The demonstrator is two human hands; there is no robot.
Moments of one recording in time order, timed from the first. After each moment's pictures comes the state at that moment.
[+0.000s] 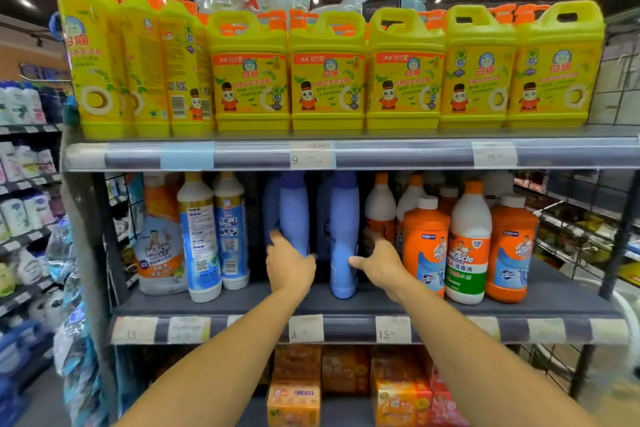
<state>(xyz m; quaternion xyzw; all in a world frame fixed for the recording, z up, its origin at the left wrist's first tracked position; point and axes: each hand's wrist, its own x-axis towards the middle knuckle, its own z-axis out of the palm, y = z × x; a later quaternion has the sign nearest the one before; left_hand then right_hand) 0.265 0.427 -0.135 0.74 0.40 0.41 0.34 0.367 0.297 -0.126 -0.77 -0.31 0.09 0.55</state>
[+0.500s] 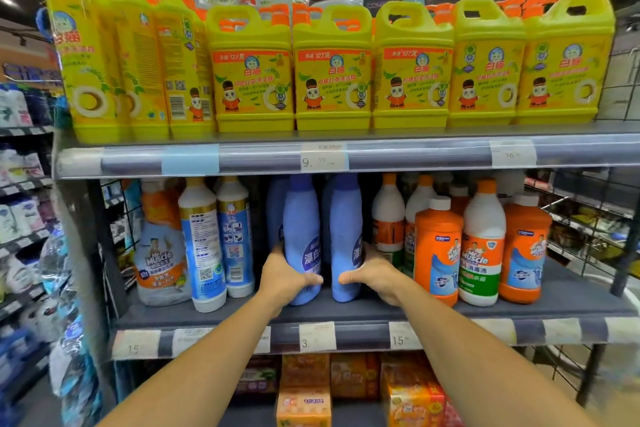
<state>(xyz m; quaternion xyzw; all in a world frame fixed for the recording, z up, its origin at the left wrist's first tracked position) 0.245 0.475 -0.151 0.77 0.27 0.33 0.48 0.386 0.331 -0.153 -0.71 -0.36 0.21 0.56</state>
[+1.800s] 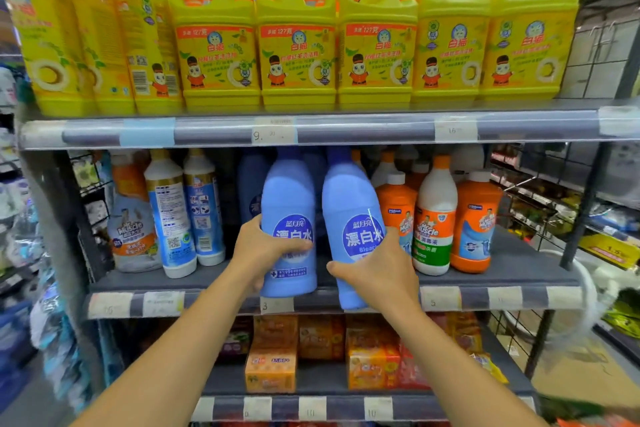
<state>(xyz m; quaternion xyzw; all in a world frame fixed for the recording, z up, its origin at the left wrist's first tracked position) 0.216 0.392 -0.113 0.68 0.24 0.34 0.60 0.307 0.216 -0.130 -0.86 -0.22 -0.08 0.46</state>
